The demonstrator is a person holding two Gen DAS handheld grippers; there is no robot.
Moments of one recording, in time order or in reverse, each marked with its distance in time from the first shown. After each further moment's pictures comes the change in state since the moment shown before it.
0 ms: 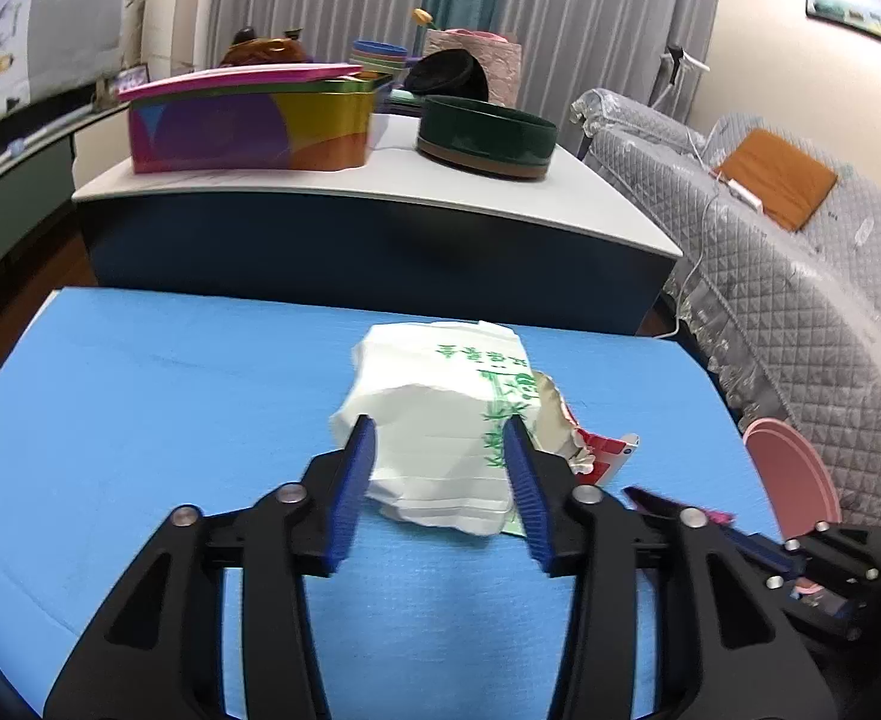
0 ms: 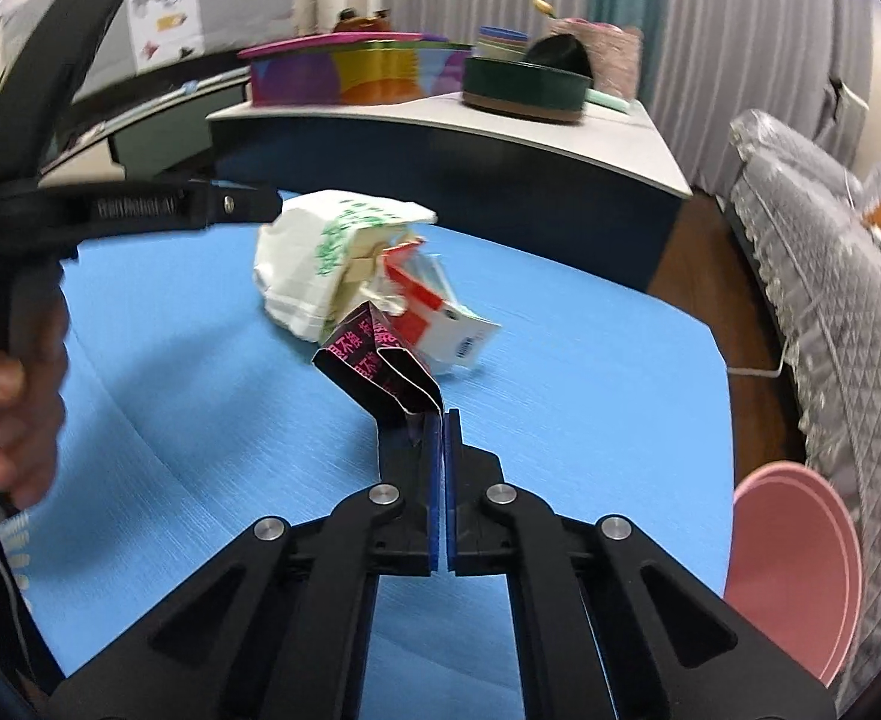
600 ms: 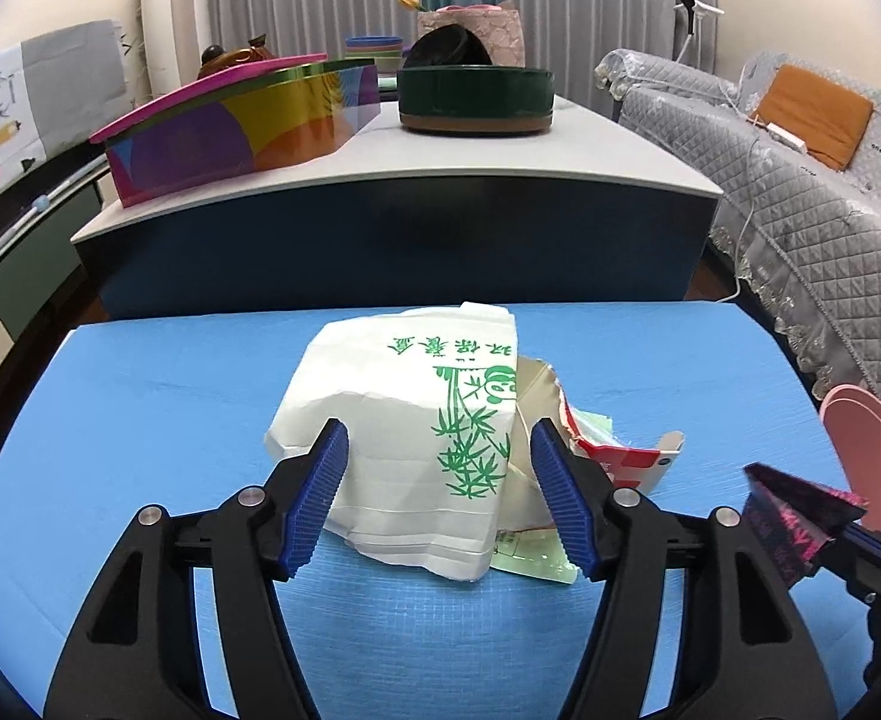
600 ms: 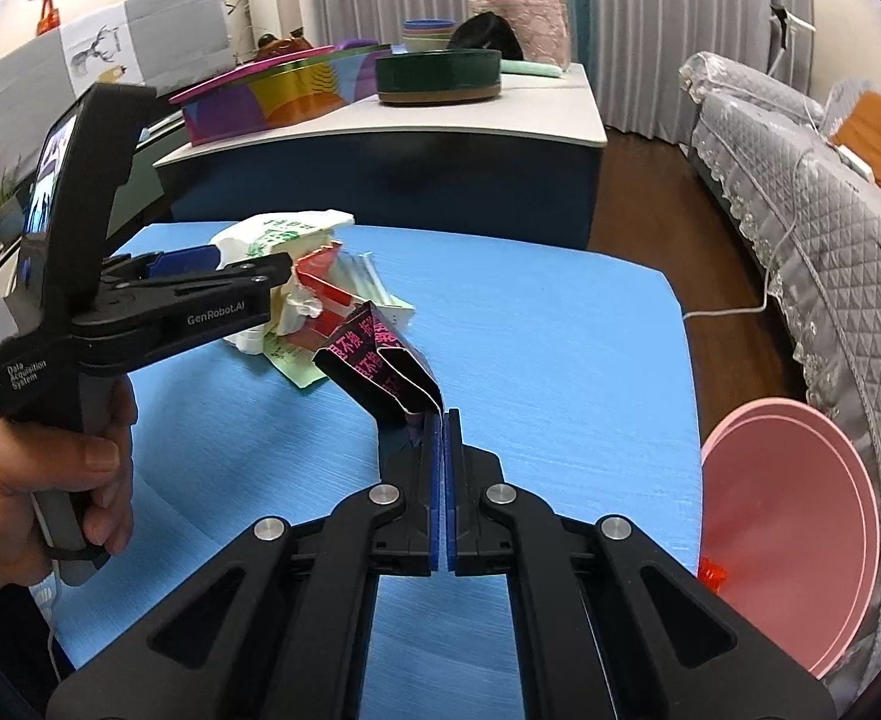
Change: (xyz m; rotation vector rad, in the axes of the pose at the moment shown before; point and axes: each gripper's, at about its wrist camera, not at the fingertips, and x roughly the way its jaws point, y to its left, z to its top) left arm 0.043 -0.041 -0.001 0.102 0.025 0.181; right arm -0.005 -0.040 -0.008 0.160 0.022 -0.011
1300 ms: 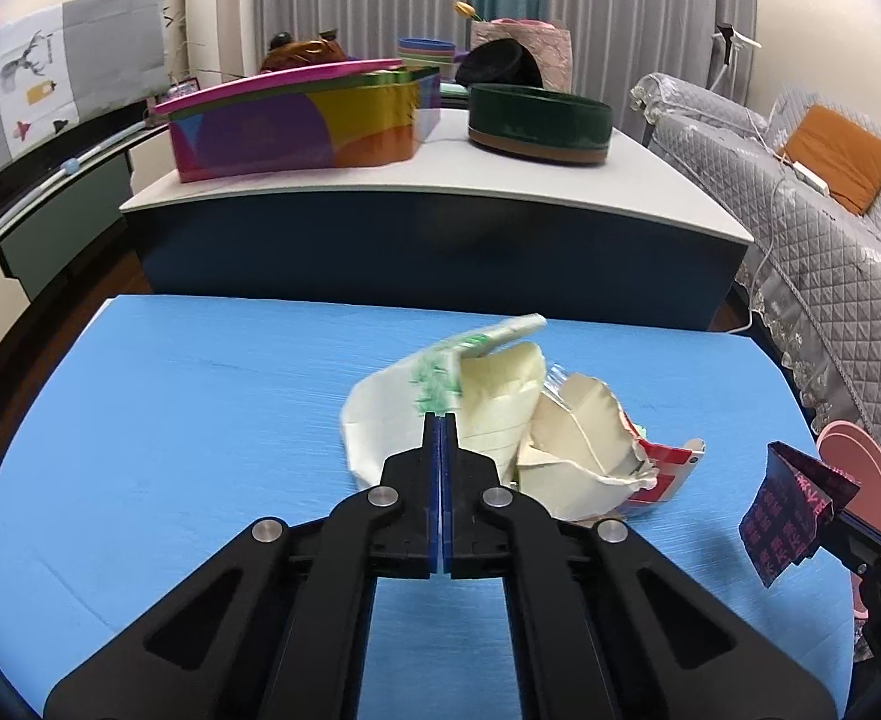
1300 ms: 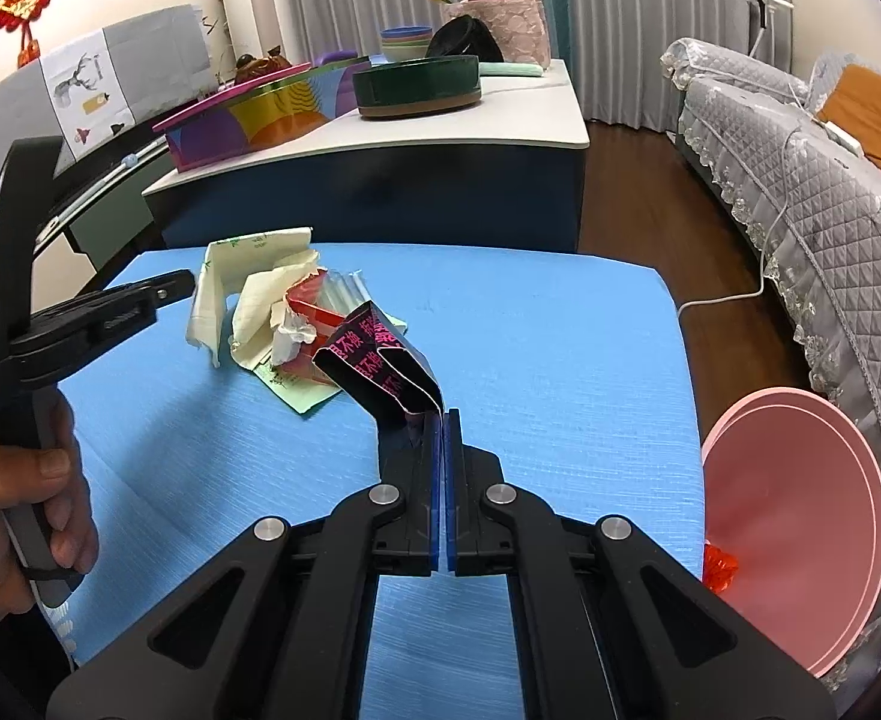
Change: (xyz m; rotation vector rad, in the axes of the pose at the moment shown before) left arm -0.025 0.040 0.000 -0.104 -0.006 0.016; right arm -0.004 -0.001 0.008 0.056 -0.016 0.005
